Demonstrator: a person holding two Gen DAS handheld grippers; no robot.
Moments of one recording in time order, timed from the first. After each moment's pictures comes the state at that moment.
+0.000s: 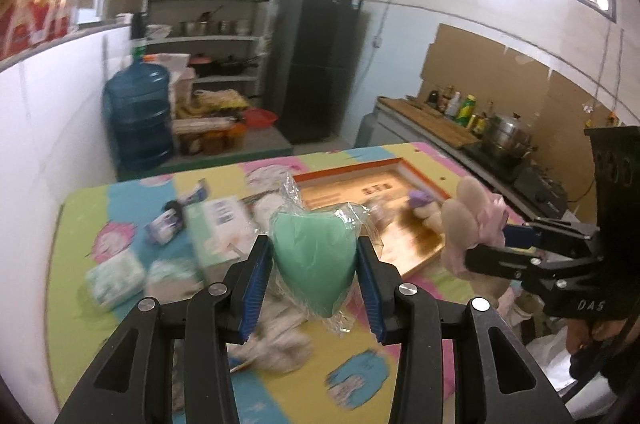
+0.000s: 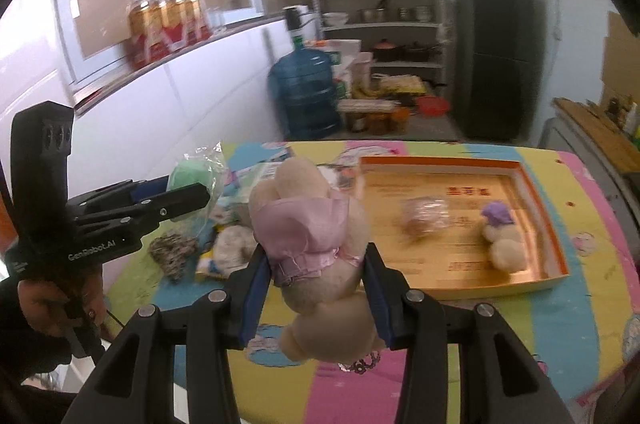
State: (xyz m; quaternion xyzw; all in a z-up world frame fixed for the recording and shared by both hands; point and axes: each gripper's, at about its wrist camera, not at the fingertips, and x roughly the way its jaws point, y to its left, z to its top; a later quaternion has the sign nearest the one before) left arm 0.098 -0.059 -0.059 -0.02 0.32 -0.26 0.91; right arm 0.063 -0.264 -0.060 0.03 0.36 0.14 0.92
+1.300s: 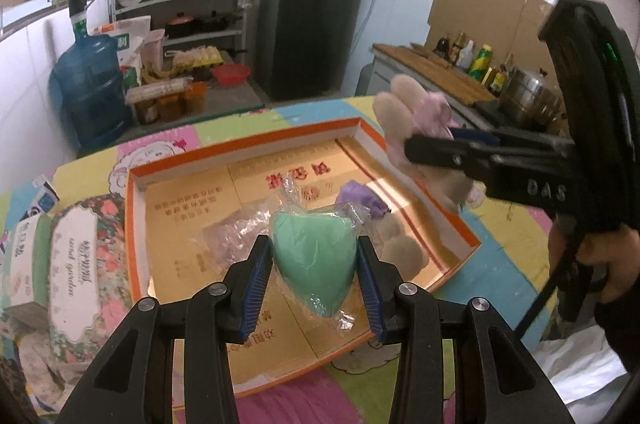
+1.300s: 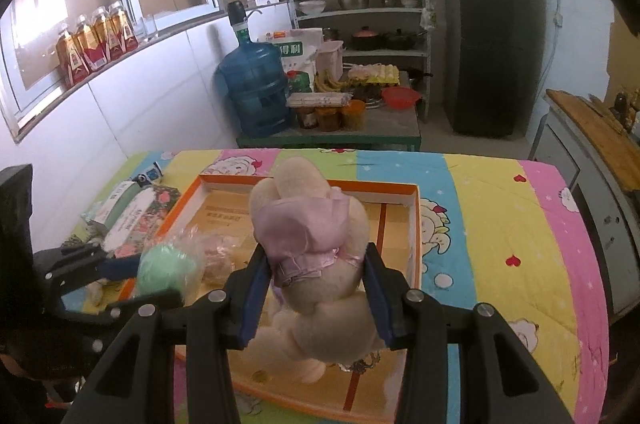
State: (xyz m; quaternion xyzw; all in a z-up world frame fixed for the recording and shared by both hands) left arm 0.185 -0.303 -0.132 0.02 0.40 -0.23 0.89; right arm 0.218 -0.479 -0.113 0.02 0.38 0.17 0.91
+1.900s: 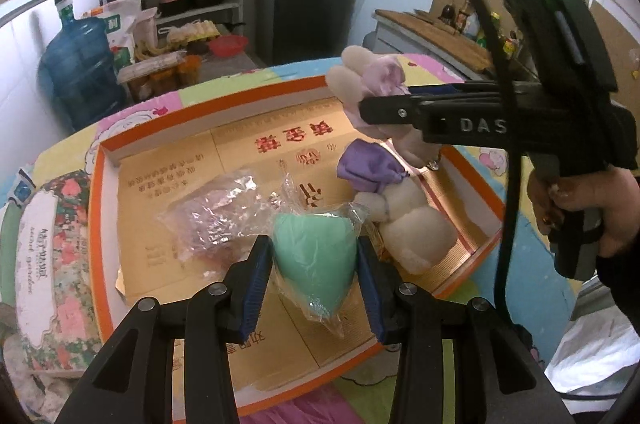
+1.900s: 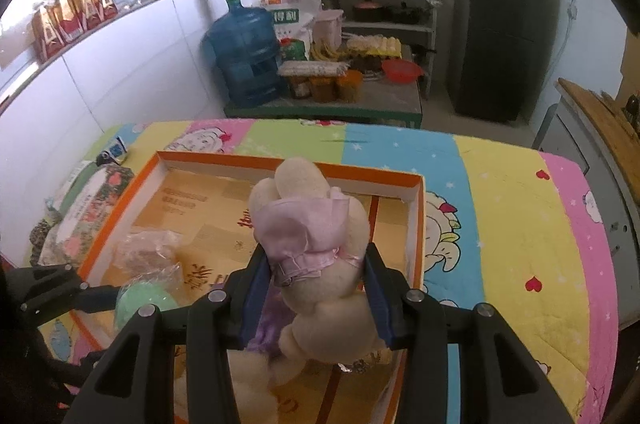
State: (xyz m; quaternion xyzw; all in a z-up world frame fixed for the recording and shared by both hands) left arm 0.200 -0.325 -0.171 0.05 0.44 -0.22 0.87; right arm 0.277 -0.475 -0.158 -0.01 0.43 0.17 0.89
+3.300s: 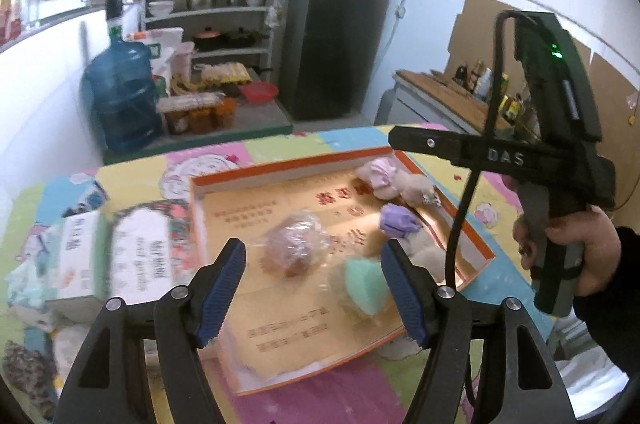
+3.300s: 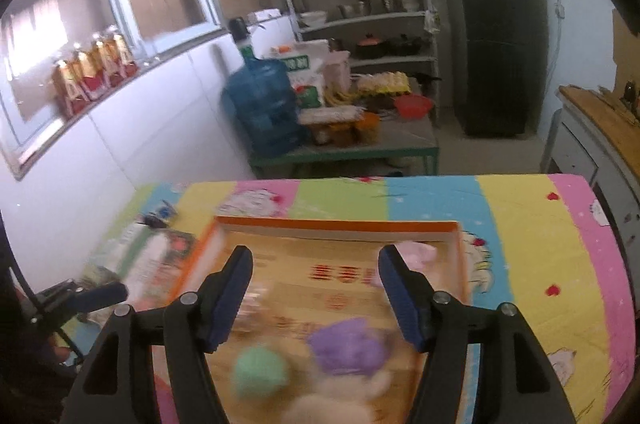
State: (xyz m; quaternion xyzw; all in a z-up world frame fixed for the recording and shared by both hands) left arm 0.163 -0.244 -0.096 -0.01 0.36 -0.19 0.91; right arm 0.249 -0.438 -0.097 0.06 0.36 0.18 0.91
